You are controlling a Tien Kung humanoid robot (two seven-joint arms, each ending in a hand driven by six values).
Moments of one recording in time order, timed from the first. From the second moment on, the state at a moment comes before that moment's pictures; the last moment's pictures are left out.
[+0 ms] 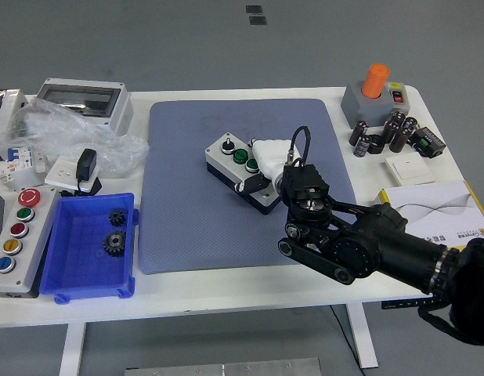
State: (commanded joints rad) left arm 0.00 0.28 -0.18 -0.19 0.19 0.10 0.00; right arm 0.86 -0.02 0.33 0.96 -1.85 -0.15 -0.65
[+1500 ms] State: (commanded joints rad) left arm 0.01 0.28 -0.18 -0.19 0.18 0.10 0.00; right arm 0.95 -0.21 0.03 1.11 -1.78 -0.36 -0.28
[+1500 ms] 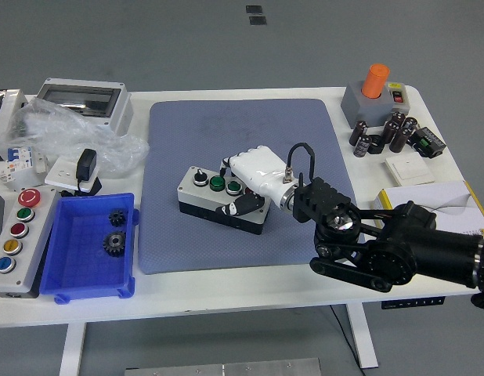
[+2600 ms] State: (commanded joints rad) left arm 0.00 0.28 -0.14 -0.19 0.13 0.07 -0.03; right arm 0.94 -0.32 0.26 1.26 -1.55 -0.13 -0.18
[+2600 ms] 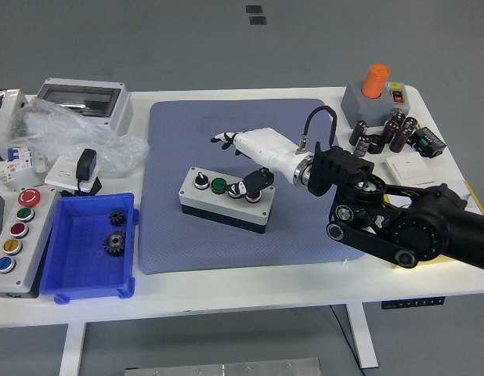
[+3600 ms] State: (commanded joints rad) left arm -0.01 0.28 -0.11 -0.19 0.09 0.07 -0.06; right arm 0.91 -0.25 0.21 1.31 -1.73 0.06 -0.60
